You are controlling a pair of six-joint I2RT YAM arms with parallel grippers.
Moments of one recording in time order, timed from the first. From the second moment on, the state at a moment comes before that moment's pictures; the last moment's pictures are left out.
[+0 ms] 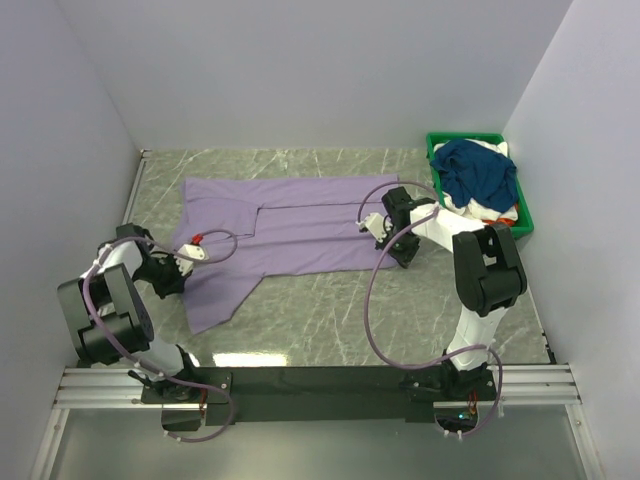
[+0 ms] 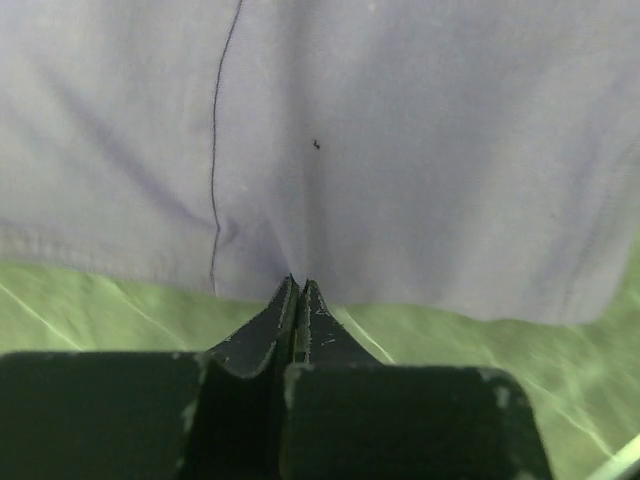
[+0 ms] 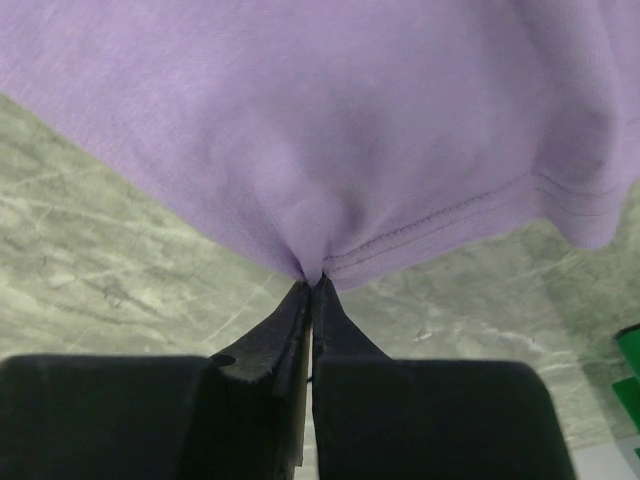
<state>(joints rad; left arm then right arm) 0.40 1.51 0.82 -0.77 0.48 1.43 0.30 1.83 1.18 -0.75 0.00 -0.67</state>
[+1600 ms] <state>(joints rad) 0.44 1.99 1.49 -0.86 0.69 0.90 0.23 2.31 1.98 -1.03 -0.01 -0.74</state>
